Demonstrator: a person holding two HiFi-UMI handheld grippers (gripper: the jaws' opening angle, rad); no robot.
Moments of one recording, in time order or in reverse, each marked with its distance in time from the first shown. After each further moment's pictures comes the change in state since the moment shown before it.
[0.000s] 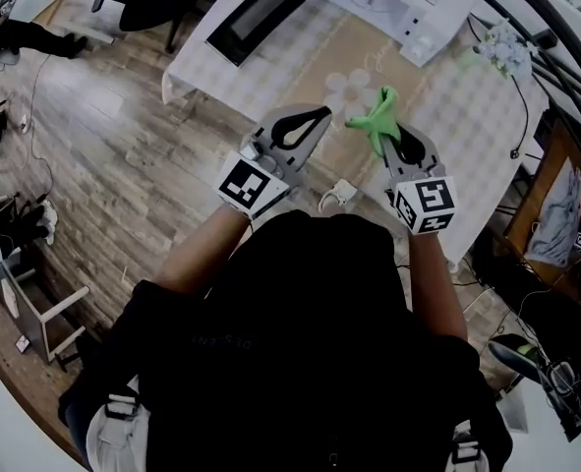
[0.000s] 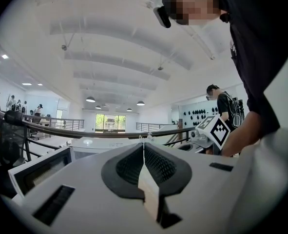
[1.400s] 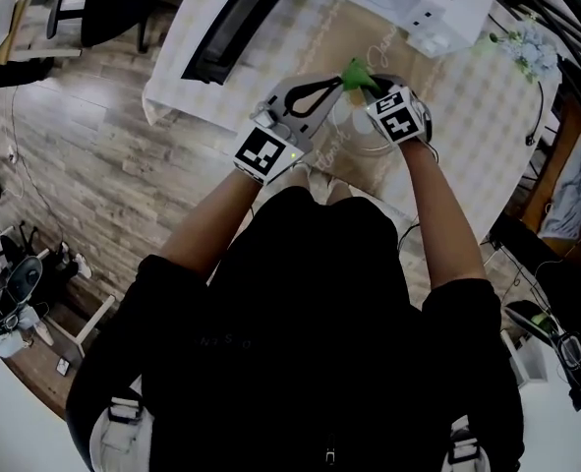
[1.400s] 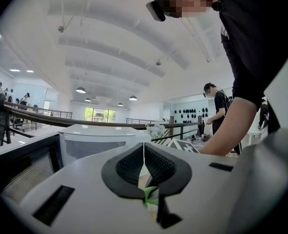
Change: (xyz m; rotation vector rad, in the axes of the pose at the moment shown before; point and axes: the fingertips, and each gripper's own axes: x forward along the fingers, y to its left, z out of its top) left arm 0.096 0.115 -0.079 -0.031 0.056 -0.149; right arm 0.210 -0.091 -0.141 -0.129 0.611 0.018
